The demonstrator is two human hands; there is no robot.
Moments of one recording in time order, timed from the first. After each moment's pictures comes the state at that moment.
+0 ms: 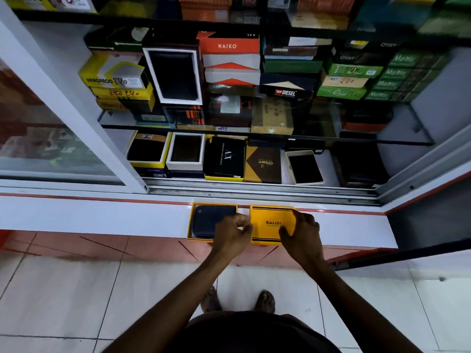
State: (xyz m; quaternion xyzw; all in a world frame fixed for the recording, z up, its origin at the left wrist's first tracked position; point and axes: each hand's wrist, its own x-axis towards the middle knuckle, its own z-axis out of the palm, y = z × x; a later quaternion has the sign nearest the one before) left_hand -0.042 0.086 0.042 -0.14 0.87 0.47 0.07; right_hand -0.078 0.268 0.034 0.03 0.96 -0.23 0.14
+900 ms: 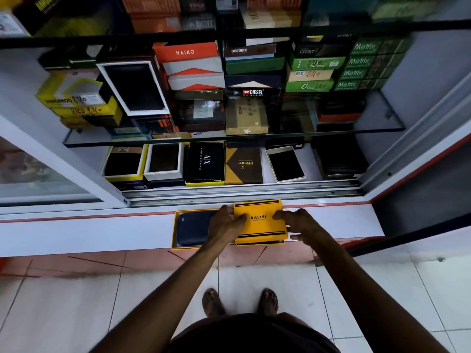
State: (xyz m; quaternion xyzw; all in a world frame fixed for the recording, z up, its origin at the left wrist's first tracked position) left_hand -0.088 0.115 0.053 -0.22 0.85 0.44 0.18; right_hand -0.132 0.312 0.039 0.24 0.74 -0.53 0.34
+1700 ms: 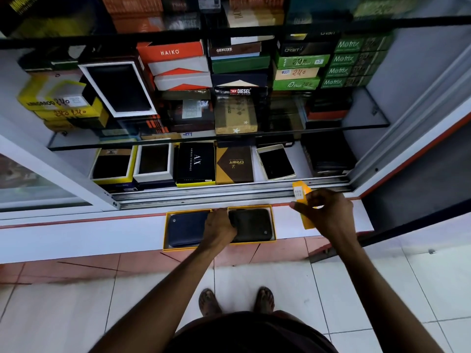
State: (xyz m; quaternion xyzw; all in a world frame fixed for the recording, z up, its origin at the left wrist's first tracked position) left_hand -0.092 0.126 0.028 -0.14 0.94 0.28 0.16; right_hand -0.107 0.362 0.108 0.10 0.92 -0.38 0.01
